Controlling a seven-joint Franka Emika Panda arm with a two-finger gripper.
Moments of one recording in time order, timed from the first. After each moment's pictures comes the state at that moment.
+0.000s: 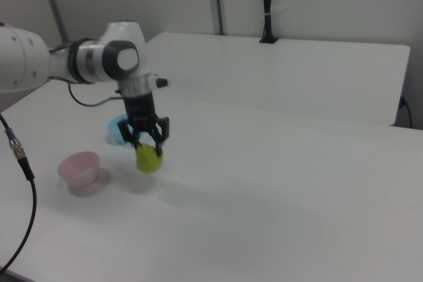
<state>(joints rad) 0.16 0.39 -0.06 -1.63 -0.12 1.80 -0.13</state>
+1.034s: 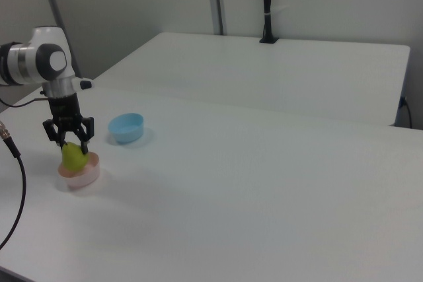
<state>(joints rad) 0.51 0.43 -0.06 -1.59 0.01 1.77 0.03</state>
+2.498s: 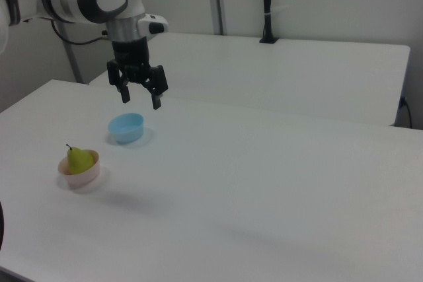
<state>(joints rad) 0.07 0.14 -0.08 -1.55 0.00 1.62 -0.04</state>
